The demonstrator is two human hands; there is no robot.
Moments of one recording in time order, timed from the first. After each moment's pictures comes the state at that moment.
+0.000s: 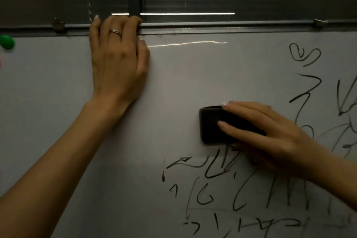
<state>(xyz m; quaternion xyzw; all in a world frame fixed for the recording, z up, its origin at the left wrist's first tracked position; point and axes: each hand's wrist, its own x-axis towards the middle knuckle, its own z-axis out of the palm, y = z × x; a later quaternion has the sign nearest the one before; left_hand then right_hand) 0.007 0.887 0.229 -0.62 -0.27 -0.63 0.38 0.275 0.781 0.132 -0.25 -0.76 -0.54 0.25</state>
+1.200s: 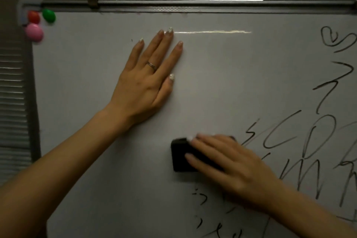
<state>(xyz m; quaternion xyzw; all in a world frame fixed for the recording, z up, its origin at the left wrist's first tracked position) -0.015 0.888 0.164 -0.73 -0.22 -0.46 0.46 0.210 0.799 0.053 -0.24 -0.78 -0.52 0.25</state>
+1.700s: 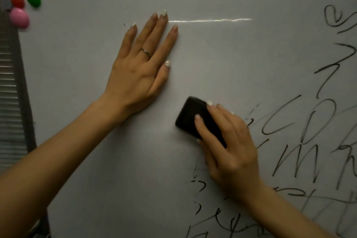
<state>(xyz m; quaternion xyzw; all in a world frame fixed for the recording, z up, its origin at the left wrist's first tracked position) -0.017 0.891 0.163 -0.72 -0.23 -0.46 0.47 0.178 0.811 0.034 -0.34 -0.65 -0.49 0.47</state>
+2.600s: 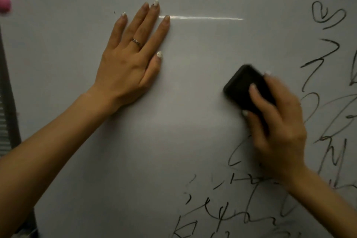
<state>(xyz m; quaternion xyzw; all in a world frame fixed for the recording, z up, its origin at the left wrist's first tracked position) -0.013 0.898 0.161 -0.72 -0.23 -0.47 0.46 0.258 0.790 0.060 -0.38 -0.62 -0.49 0.47</state>
